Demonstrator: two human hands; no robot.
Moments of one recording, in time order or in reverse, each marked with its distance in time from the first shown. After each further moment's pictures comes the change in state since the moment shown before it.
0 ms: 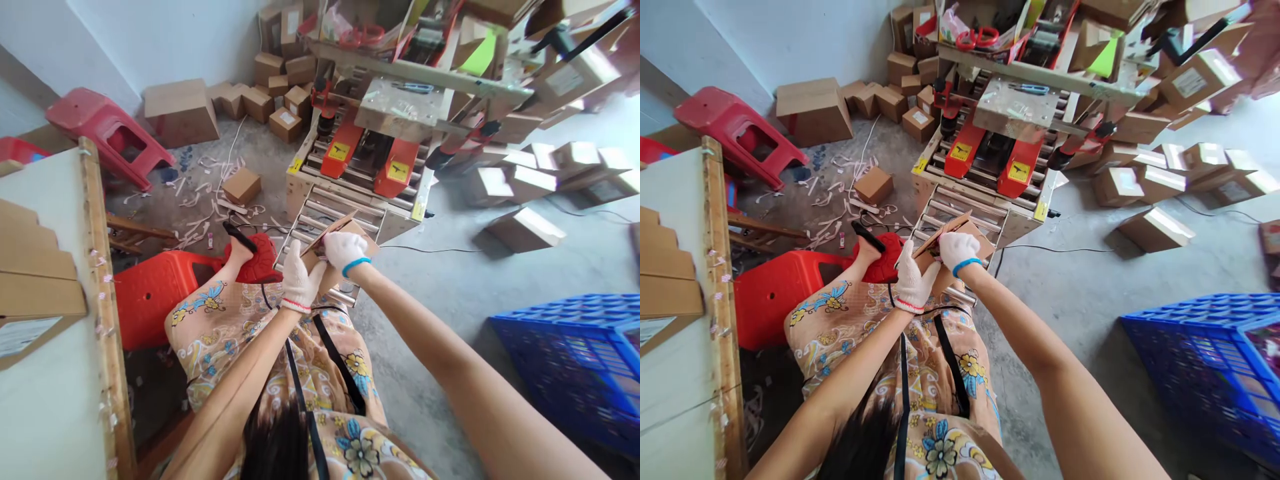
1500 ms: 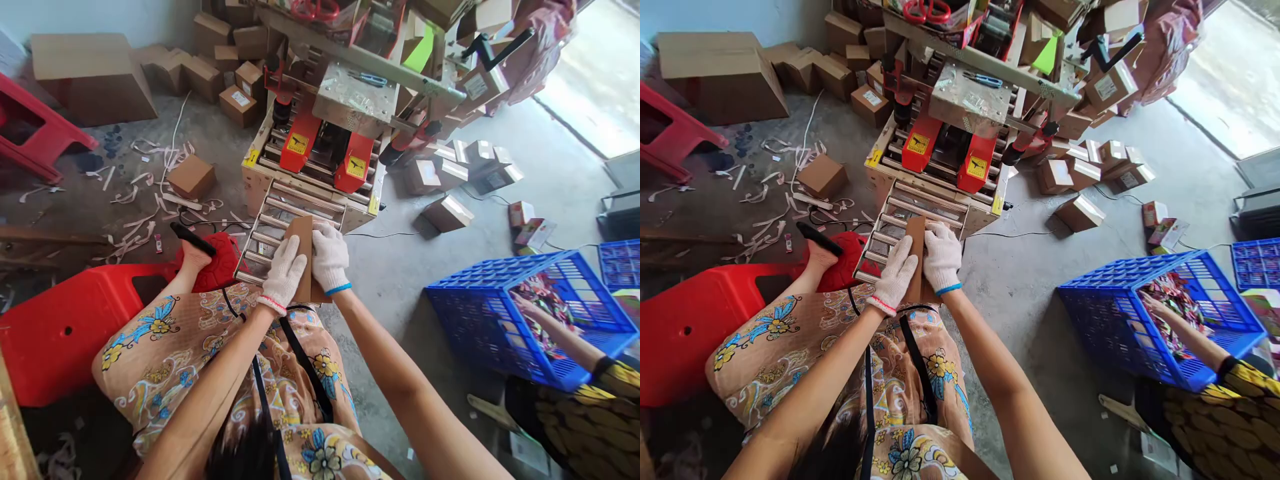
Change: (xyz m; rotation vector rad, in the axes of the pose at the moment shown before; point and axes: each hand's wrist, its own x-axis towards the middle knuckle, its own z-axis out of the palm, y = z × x) left_hand 0.034 0.012 0.042 -0.354 -0.419 -0.189; right_hand 0.005 0.064 0.041 0.531 0.433 0.006
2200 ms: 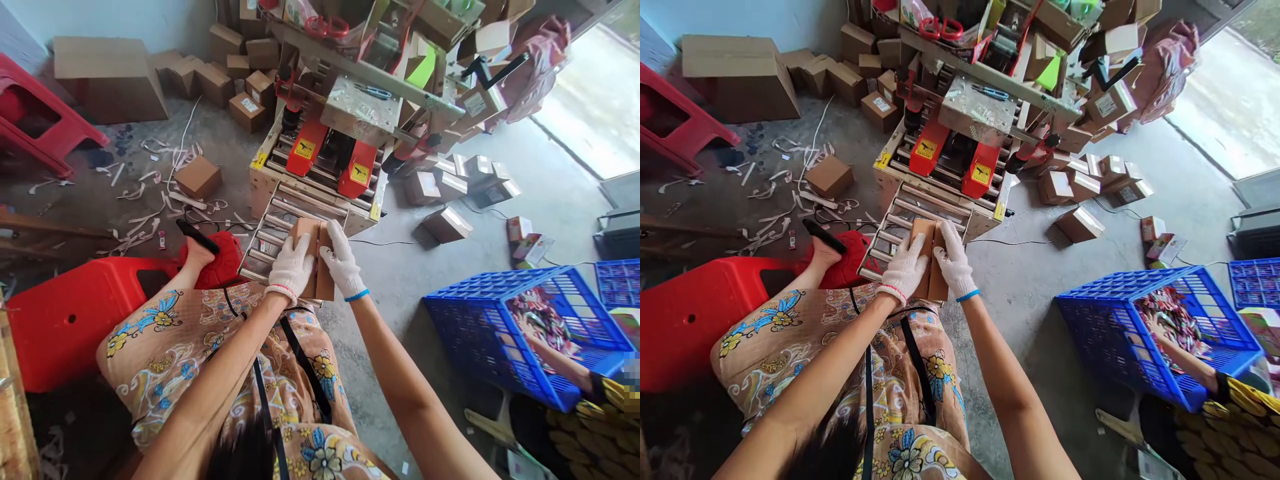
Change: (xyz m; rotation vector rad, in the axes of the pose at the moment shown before) left_hand 0.010 0.053 -0.003 0.519 -0.183 -0.132; right_hand -0.027 0.051 0.020 0.546 0.074 -0.048
